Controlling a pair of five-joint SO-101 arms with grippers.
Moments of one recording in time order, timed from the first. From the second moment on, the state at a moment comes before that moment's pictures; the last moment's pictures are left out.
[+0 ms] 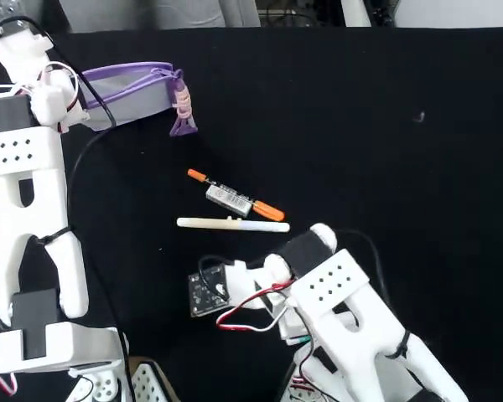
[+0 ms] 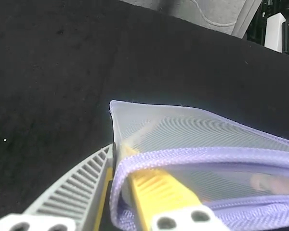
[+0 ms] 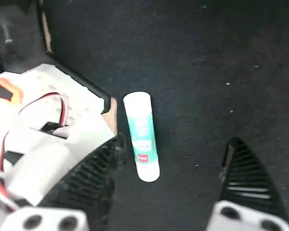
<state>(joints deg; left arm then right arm) -16.0 -4.4 -11.1 69.1 7.7 -33.9 -42.8 52.7 98.2 64.2</state>
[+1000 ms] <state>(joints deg) -18.1 -4.3 -10.8 66.9 7.9 -33.9 -23.8 59.2 86.4 72.2</state>
